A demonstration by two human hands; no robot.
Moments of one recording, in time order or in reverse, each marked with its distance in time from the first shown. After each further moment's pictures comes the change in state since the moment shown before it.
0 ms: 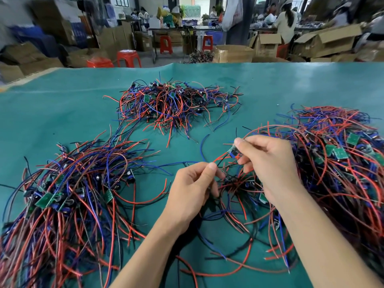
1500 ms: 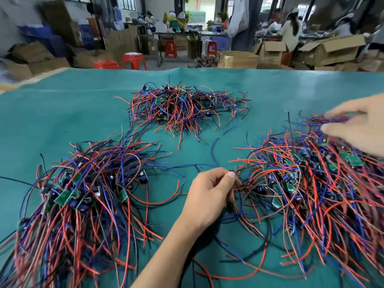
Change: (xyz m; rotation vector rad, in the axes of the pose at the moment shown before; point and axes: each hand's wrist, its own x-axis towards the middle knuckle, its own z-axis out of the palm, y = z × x) left_hand 0.002 -0.005 0.002 0.158 -0.051 -0.004; right_hand 0.040 -0.093 -0.119 -1.160 0.005 -0.066
